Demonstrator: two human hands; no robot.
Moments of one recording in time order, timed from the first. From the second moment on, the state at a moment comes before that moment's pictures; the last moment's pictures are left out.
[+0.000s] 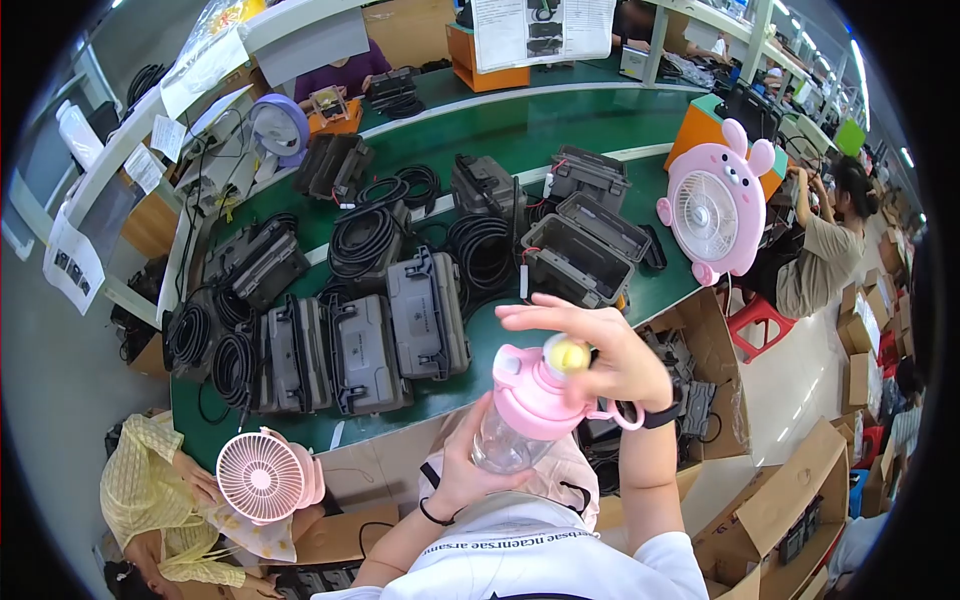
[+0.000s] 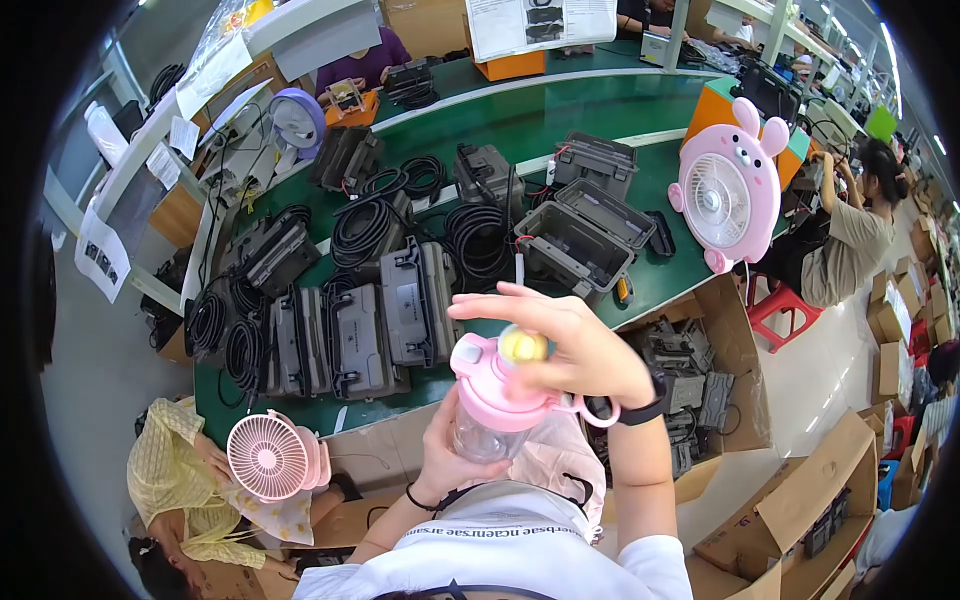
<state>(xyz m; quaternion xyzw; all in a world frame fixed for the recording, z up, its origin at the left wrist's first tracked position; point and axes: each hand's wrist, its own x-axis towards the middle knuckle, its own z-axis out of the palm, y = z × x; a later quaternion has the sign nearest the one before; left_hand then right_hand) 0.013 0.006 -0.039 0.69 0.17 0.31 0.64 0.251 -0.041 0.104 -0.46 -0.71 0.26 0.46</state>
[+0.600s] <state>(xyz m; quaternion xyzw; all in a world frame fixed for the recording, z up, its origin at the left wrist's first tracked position) 0.012 0.015 -0.017 0.64 0.09 0.24 0.73 0.260 -0.046 0.134 -0.34 -0.82 0.16 0.44</state>
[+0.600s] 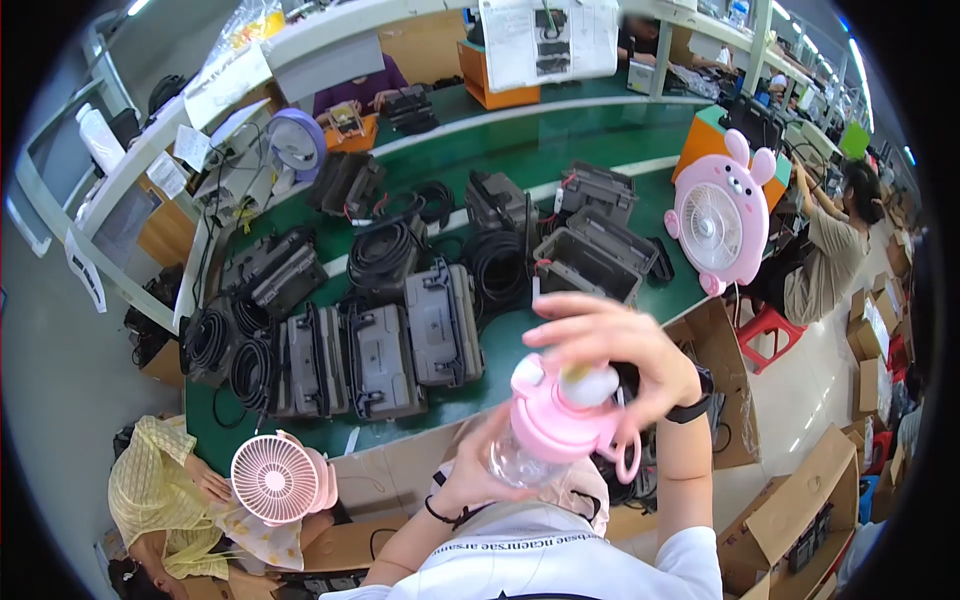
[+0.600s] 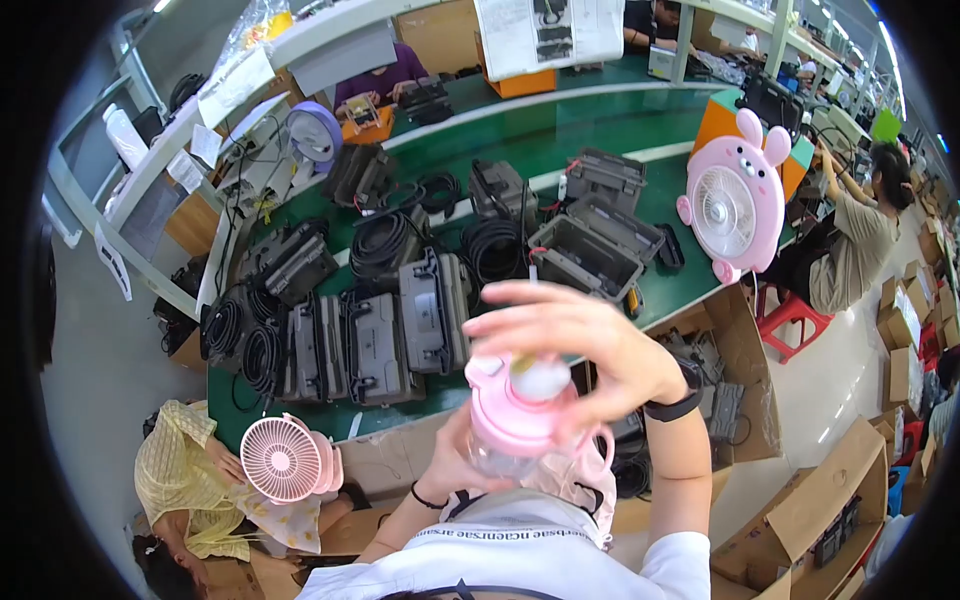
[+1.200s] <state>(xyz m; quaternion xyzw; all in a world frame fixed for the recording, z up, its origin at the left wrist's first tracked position) 0.005 0.022 -0.022 0.76 0.16 0.37 0.52 0.216 -0.045 0.124 -0.48 -0.66 0.30 0.50</state>
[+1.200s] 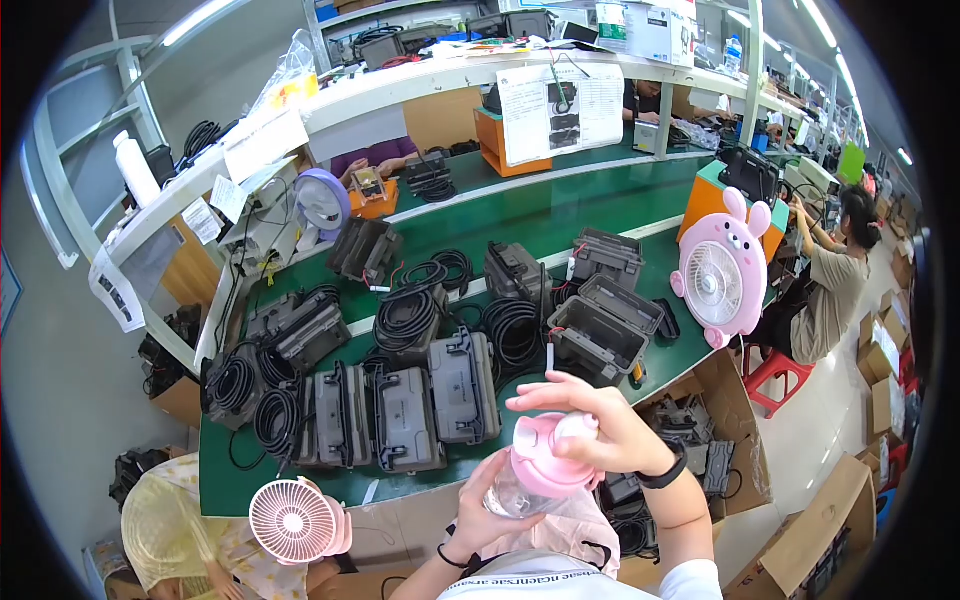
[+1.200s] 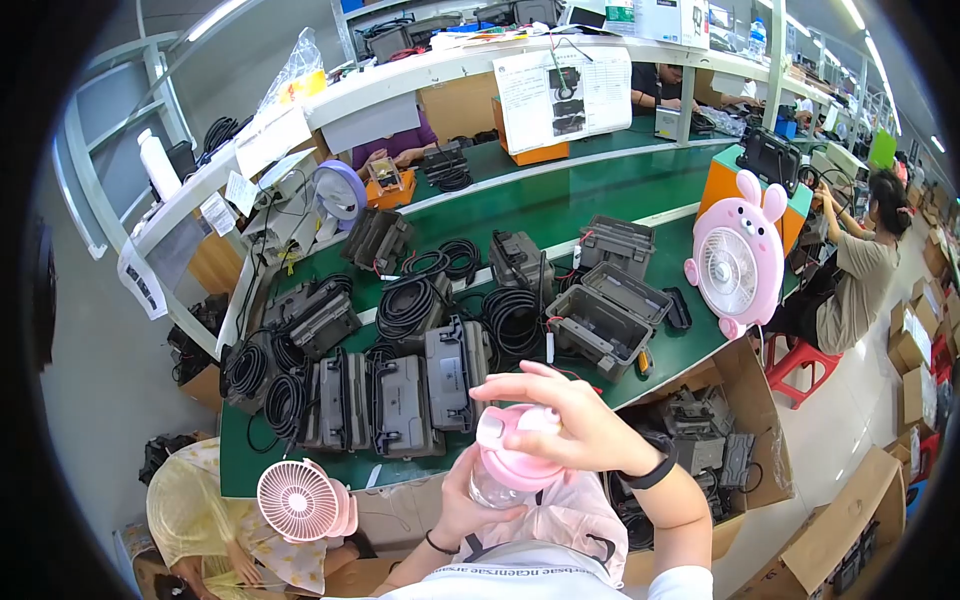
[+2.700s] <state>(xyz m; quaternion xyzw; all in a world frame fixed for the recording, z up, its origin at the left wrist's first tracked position) 0.133 0.250 0.219 0.60 0.08 0.74 0.29 0.222 0.016 -0.115 -0.62 -0.51 0.14 0.59</state>
